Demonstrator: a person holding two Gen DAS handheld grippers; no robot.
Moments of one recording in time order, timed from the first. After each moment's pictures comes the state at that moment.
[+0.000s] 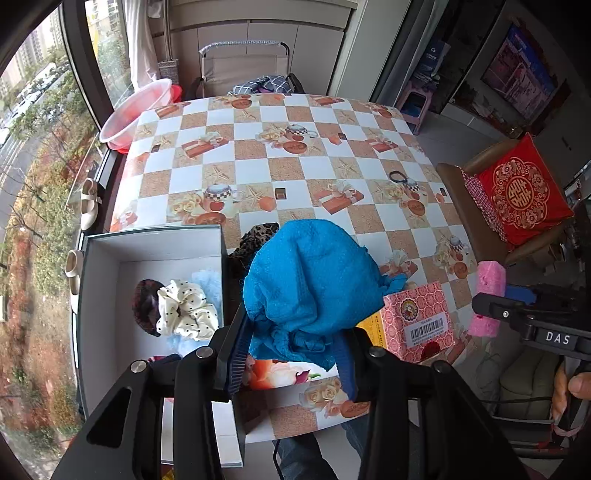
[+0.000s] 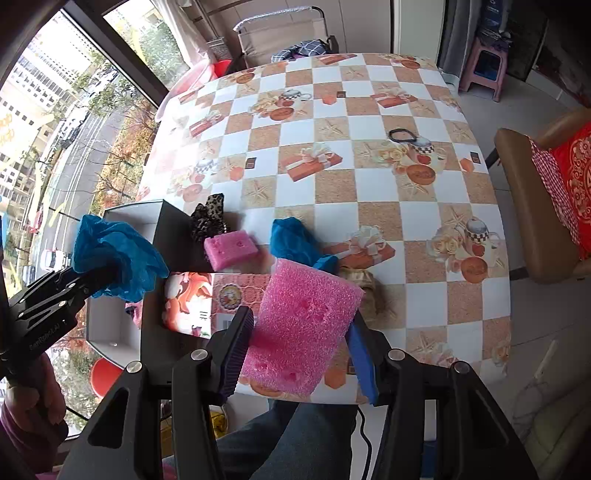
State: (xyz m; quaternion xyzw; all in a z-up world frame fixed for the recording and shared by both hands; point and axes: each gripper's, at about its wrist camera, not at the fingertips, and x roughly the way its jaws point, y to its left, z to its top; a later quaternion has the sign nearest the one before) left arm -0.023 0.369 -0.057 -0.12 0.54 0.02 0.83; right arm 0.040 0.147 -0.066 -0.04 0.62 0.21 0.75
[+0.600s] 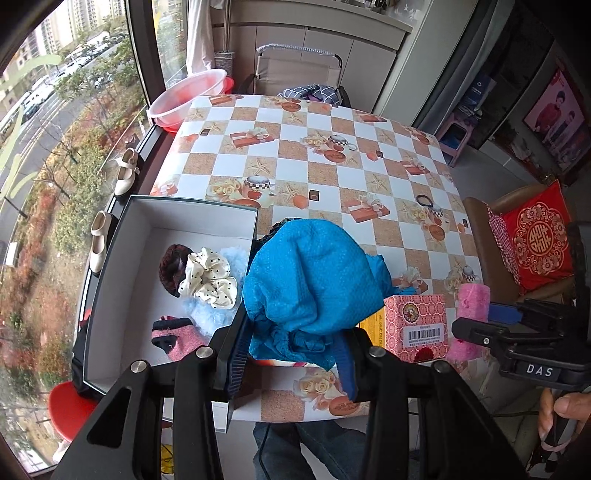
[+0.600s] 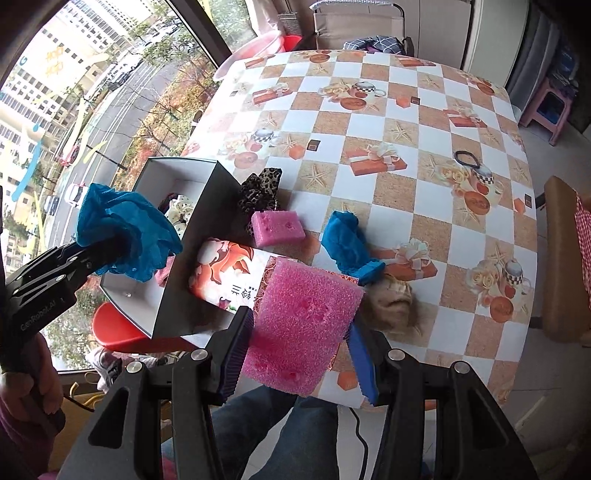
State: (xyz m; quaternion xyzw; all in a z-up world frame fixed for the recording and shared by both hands) left arm -0.052 0.363 -0.040 -0.17 0.53 0.11 0.82; right arm 0.037 0.177 -0.067 -0.11 0.62 0.32 0.71
